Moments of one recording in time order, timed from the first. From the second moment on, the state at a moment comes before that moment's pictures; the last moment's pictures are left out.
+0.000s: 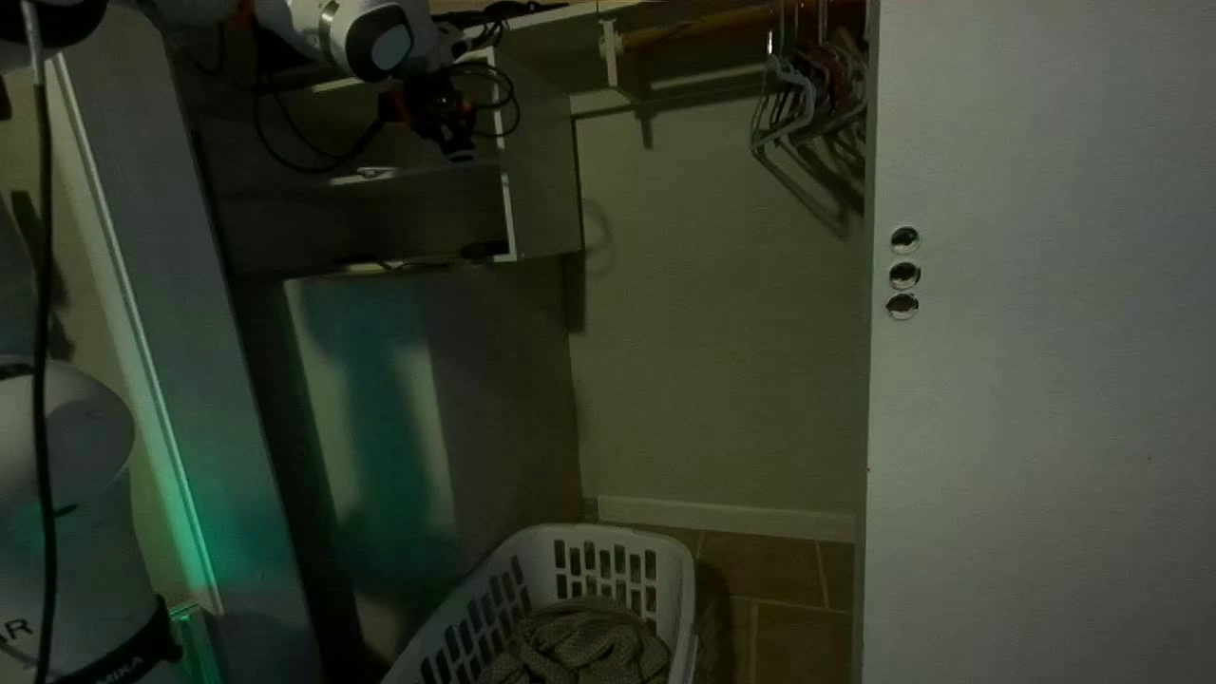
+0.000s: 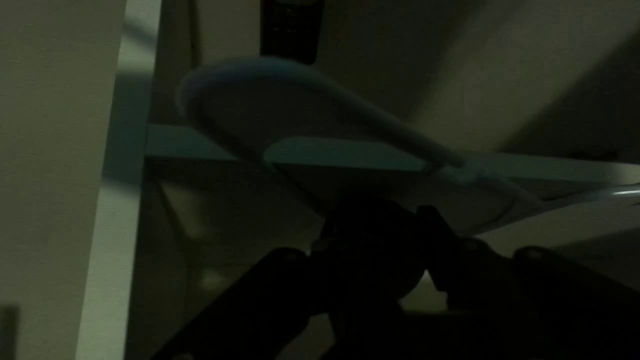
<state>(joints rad) 0.30 -0.08 0.12 -1.65 0.47 2.43 -0.54</state>
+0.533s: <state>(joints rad) 0.30 -0.04 0.14 -1.61 0.47 2.43 -0.54</state>
